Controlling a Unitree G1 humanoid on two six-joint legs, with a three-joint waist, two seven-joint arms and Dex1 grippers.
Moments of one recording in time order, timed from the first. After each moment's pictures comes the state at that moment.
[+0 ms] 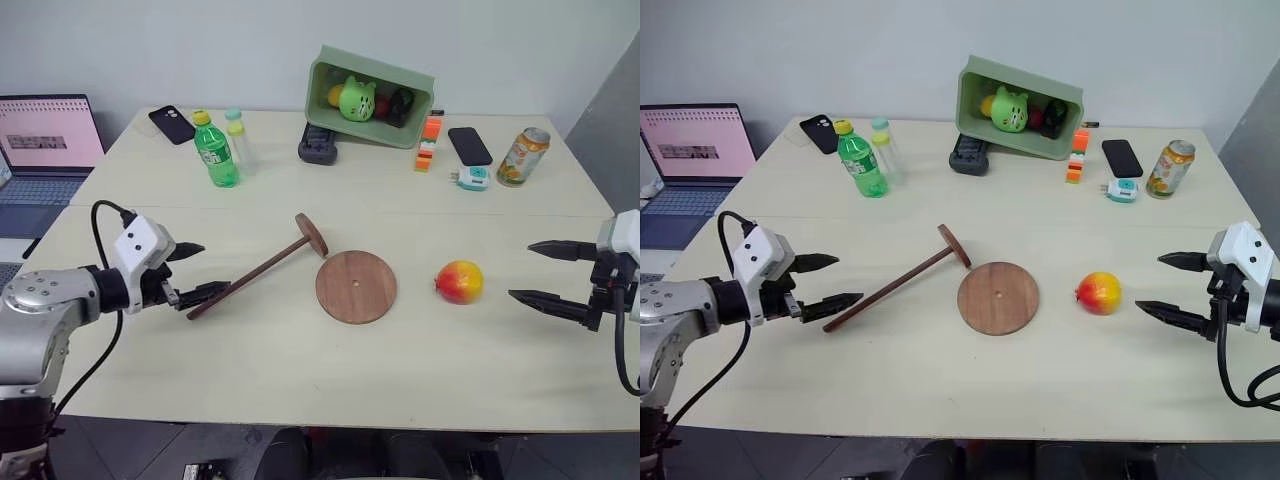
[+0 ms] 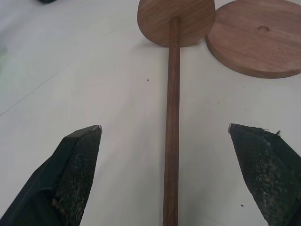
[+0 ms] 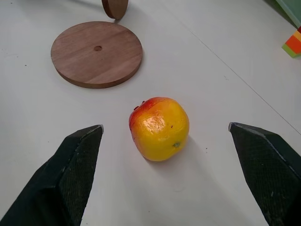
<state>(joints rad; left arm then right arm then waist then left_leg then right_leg) -0.16 0.94 0.25 -0.11 -0.40 0.45 -1.04 0.00 -1.06 -0.46 -0.31 0.55 0.55 1.12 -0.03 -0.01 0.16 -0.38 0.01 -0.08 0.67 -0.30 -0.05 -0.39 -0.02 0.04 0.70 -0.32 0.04</state>
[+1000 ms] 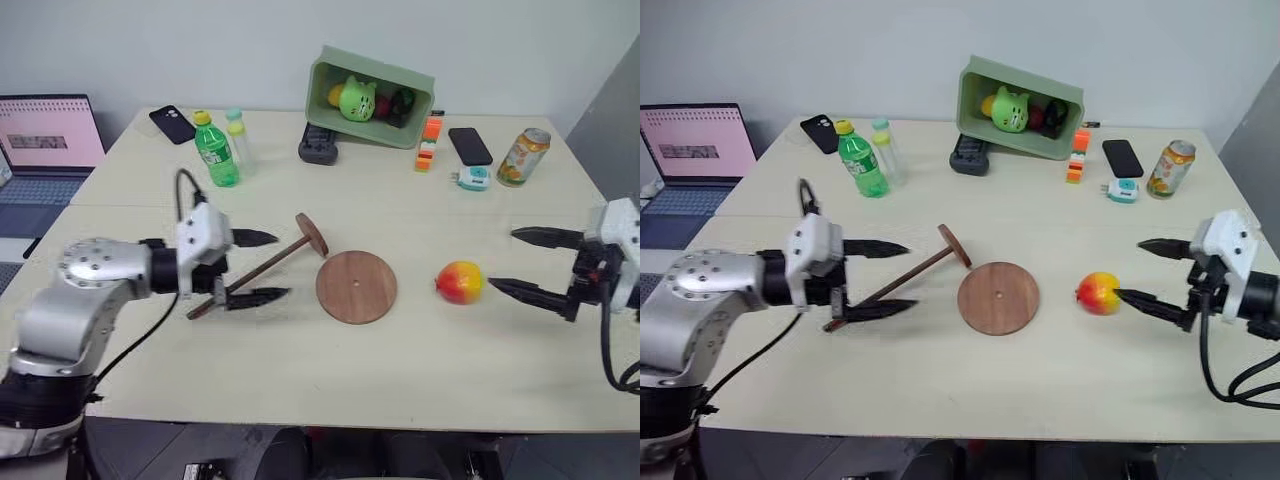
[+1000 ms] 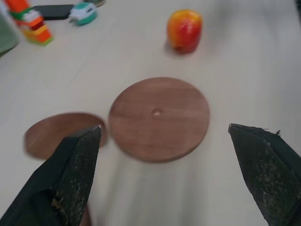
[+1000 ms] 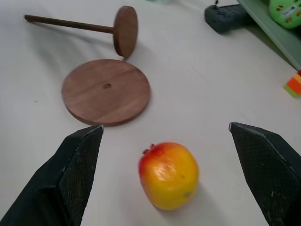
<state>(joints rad) -0.38 0.87 0.02 -0.30 -0.49 0.45 -1.16 -0.07 -0.98 -0.38 -0.46 0.62 0.61 1.00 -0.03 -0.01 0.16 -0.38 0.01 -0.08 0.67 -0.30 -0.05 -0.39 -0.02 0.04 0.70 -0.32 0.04</state>
